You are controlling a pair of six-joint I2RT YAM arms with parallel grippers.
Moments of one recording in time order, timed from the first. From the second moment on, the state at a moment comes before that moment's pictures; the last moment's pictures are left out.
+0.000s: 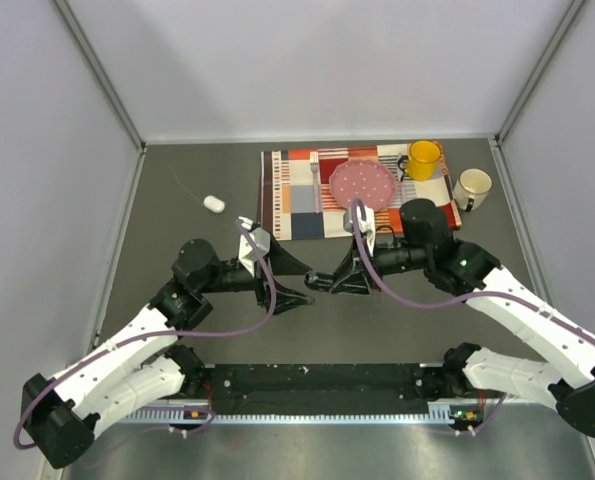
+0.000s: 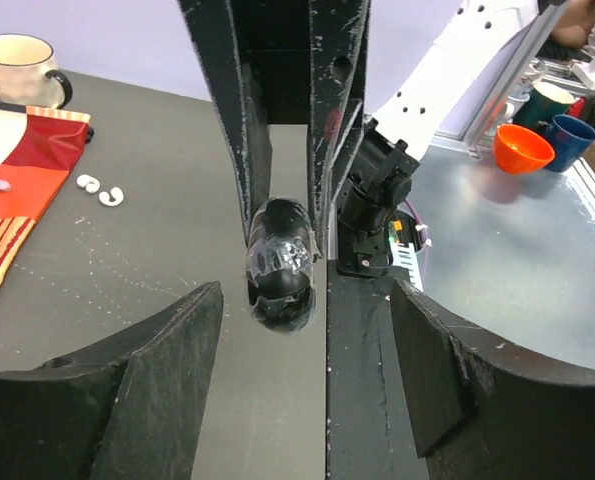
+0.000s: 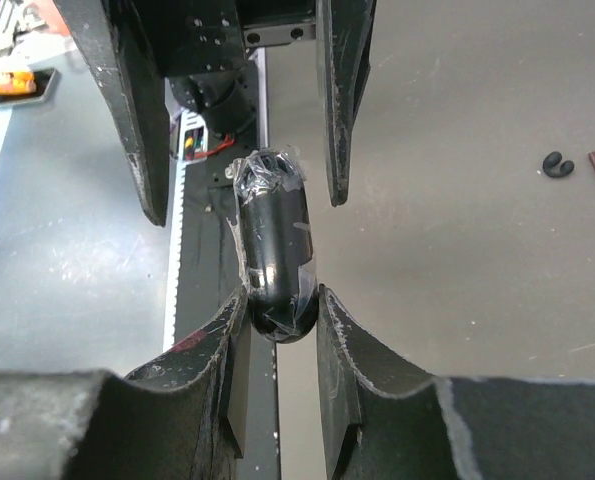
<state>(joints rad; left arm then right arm) -0.69 0.81 0.62 0.27 0.85 -0.25 0.73 1.04 1.01 -0.44 -0.82 -0.10</state>
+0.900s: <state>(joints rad) -0.71 0.82 0.52 0.55 0.76 -0.37 0.73 1.00 0.93 -0.24 -0.83 0.05</state>
